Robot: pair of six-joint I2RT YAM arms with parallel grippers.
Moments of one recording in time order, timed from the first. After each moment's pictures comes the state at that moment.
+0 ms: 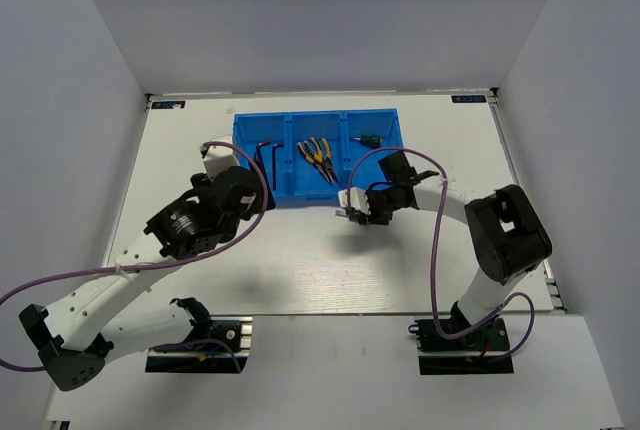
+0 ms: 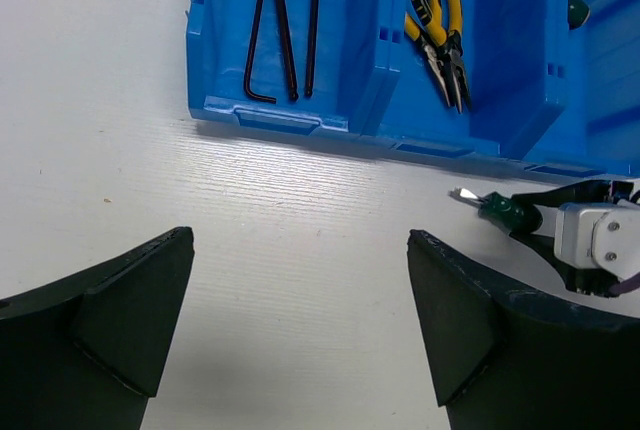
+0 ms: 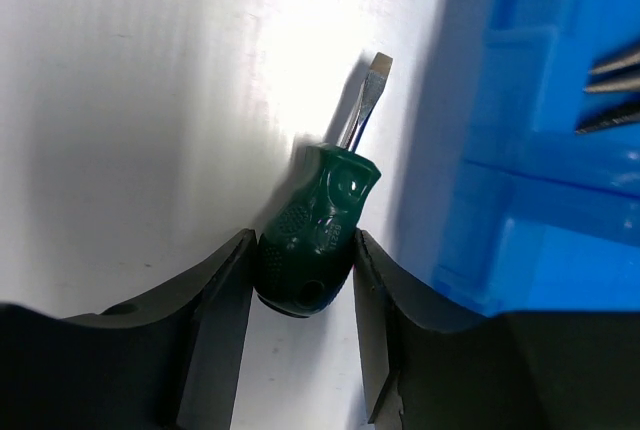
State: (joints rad) left arm -0.84 0.98 1.11 -0.85 -0.69 -0.75; right arm 0.49 1.71 0.94 -0.35 -0.58 -1.27
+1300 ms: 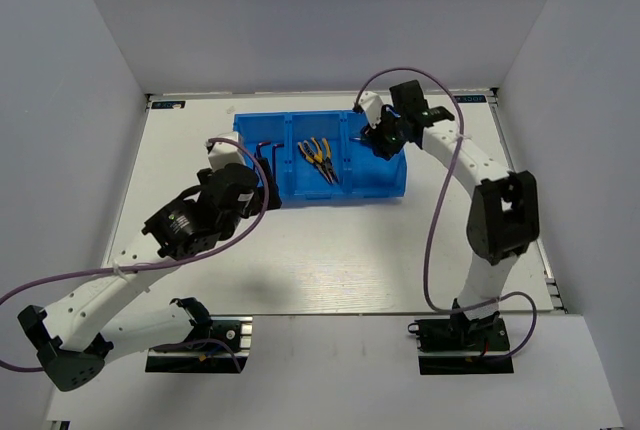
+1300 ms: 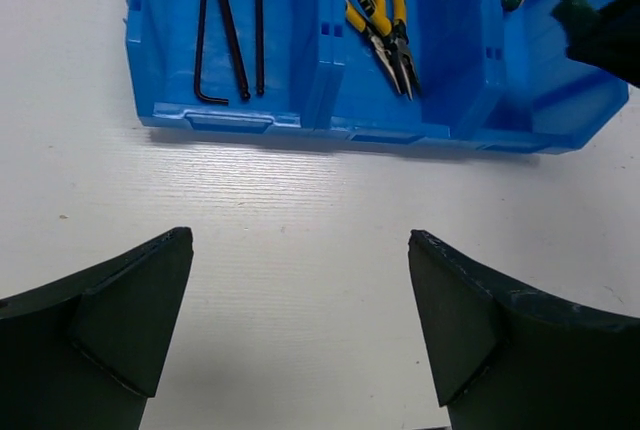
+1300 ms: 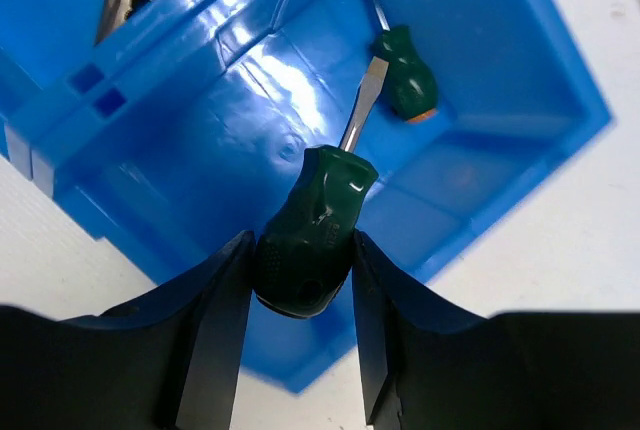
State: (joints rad) left arm -0.84 0.98 1.13 -0.80 -0.61 -0.70; right arm 0.39 1.78 1.50 -0.56 -0.22 -0.60
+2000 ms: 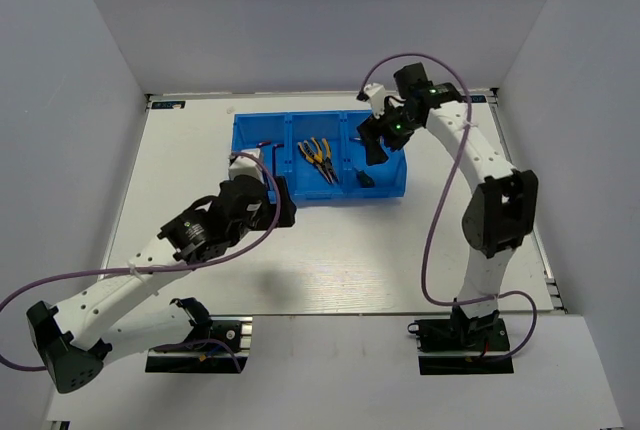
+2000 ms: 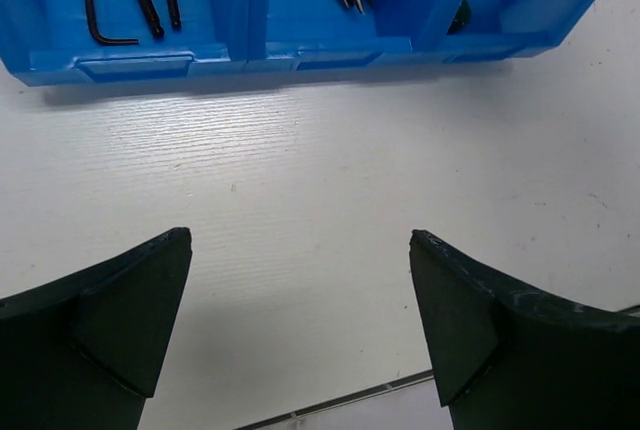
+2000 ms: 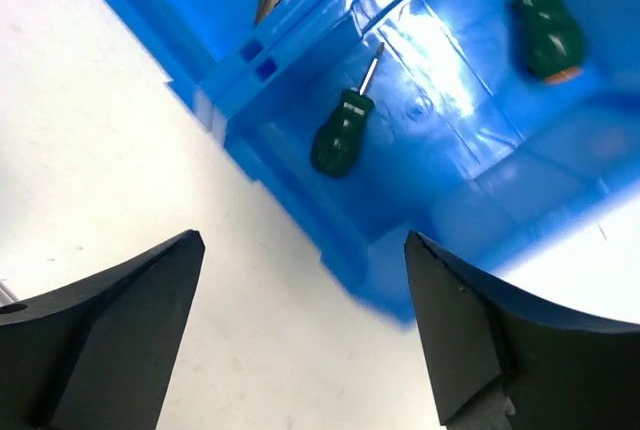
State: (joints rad) left arm -0.84 0.96 0.96 -0.63 -0.40 -0.65; right arm 0.36 1.93 1.84 -1.01 -0.43 -0.48
